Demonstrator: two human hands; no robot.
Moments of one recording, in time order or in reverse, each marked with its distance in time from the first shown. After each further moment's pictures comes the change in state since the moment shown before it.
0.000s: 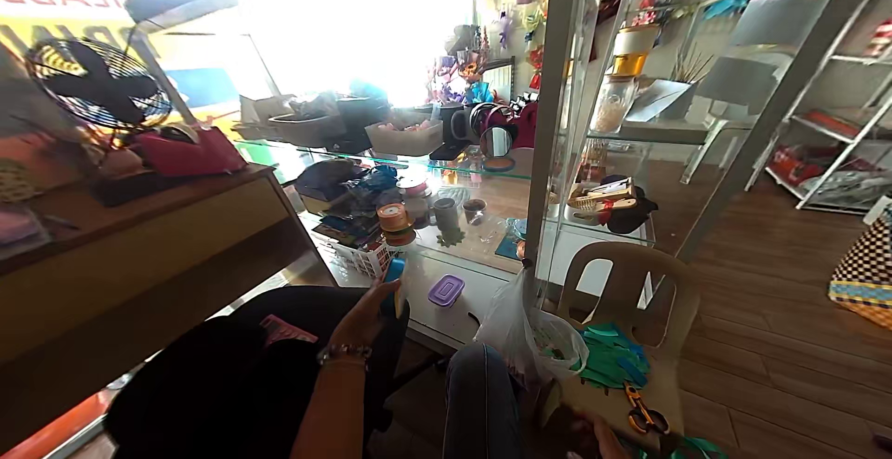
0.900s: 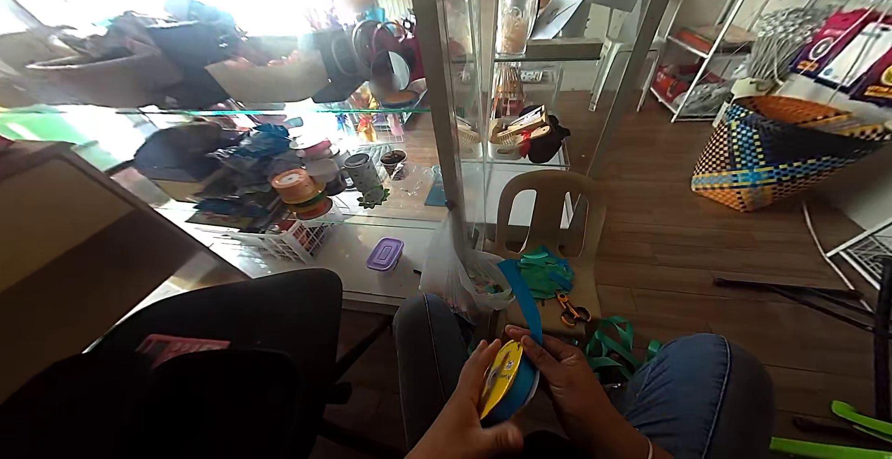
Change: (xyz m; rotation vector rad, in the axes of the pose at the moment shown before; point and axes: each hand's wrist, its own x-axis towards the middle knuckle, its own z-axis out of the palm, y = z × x) left_hand -0.206 -0.077 0.152 0.238 -0.782 0.151; right_hand -0.032 -0.078 0.010 0.903 0.335 0.060
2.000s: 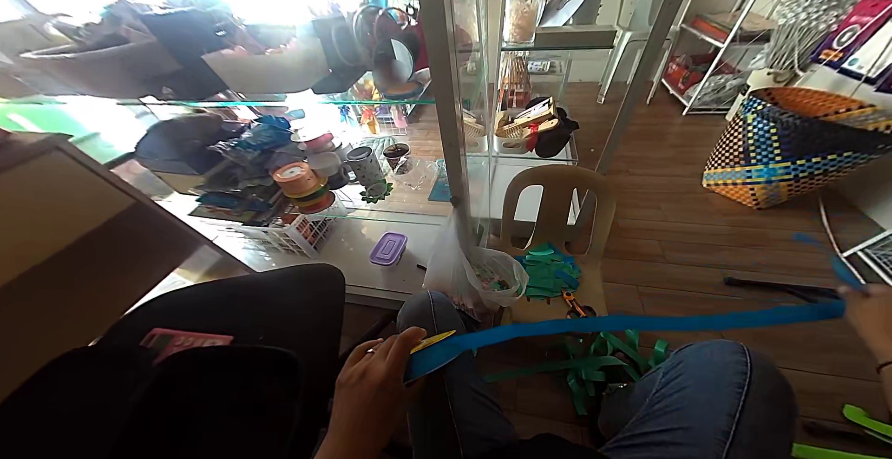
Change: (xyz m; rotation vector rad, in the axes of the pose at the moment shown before) left_hand -0.011 0.011 -0.087 1.270 0.504 0.292; right_hand 0.047 -0.152 -0.342 -1.437 0.908 0.259
